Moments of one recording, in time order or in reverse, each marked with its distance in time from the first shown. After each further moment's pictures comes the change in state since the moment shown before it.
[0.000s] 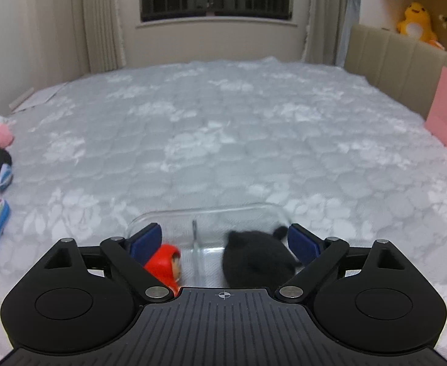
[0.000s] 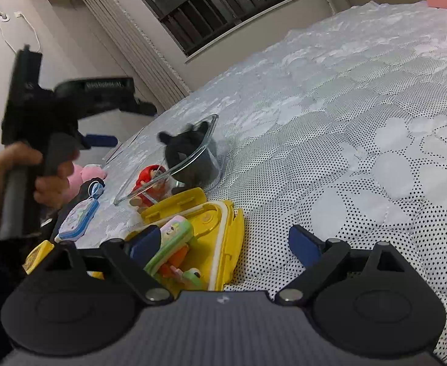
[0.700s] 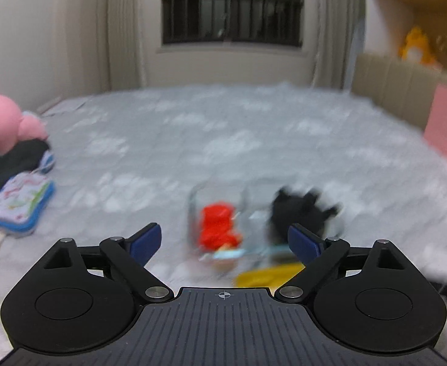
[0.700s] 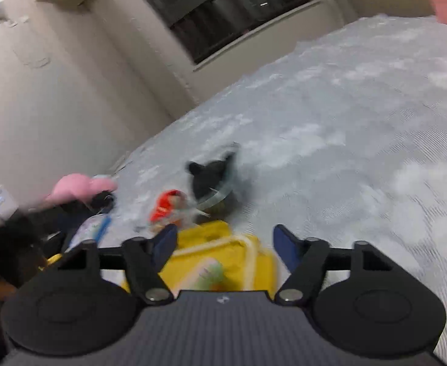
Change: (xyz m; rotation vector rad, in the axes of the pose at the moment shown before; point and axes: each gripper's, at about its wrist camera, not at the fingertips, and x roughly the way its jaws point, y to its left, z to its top) left arm -0.071 0.064 -0.081 -0.037 -0.079 0.054; right arm -0.004 0.030 0.044 -0.028 -0.010 0.035
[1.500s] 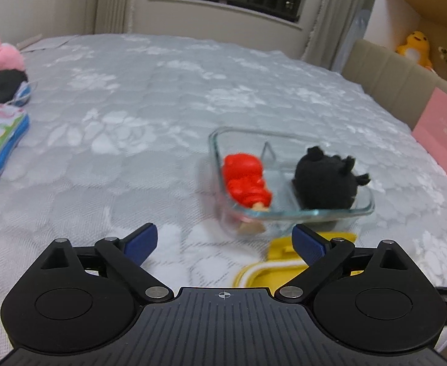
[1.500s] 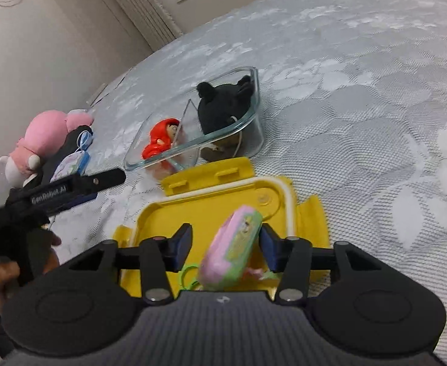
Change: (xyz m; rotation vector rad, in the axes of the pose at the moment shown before) left arm 0.051 0.068 -0.021 -0.124 0.122 -0.198; right arm 0.058 0.040 -0.020 -0.016 0.271 -0.132
